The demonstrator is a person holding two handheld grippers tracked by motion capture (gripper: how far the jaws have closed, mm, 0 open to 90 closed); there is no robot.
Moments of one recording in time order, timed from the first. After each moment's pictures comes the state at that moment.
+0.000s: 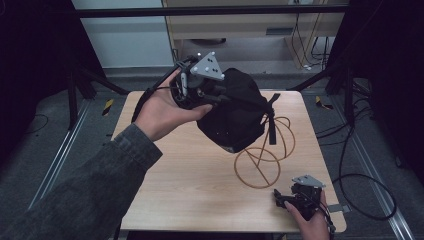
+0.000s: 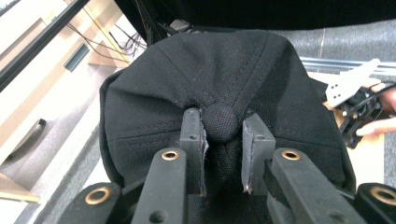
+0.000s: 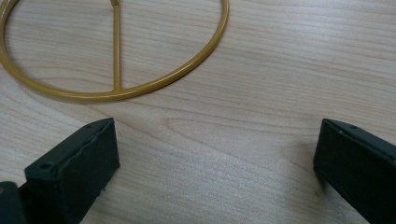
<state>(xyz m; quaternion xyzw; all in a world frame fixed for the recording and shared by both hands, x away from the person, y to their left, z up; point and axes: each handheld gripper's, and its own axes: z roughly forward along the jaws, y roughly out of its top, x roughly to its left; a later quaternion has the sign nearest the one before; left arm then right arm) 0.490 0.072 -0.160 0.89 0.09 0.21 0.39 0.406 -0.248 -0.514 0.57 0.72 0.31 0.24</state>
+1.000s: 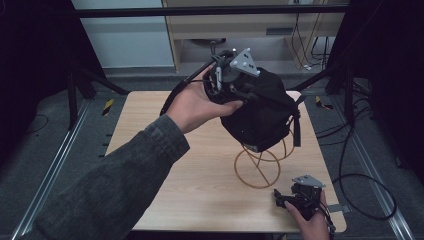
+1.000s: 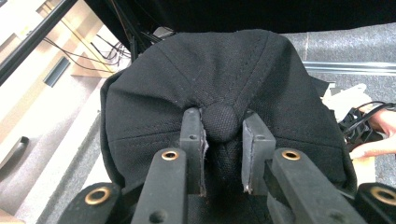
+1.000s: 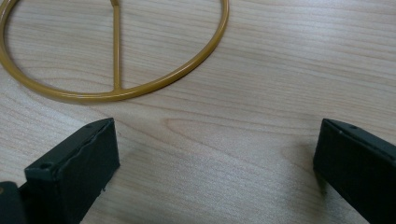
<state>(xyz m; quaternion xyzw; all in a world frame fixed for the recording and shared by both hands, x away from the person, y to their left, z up) 0.499 0.012 -0.160 0.90 0.06 0.20 0.39 0.406 -0.248 -0.514 0.57 0.72 0.31 0.24</state>
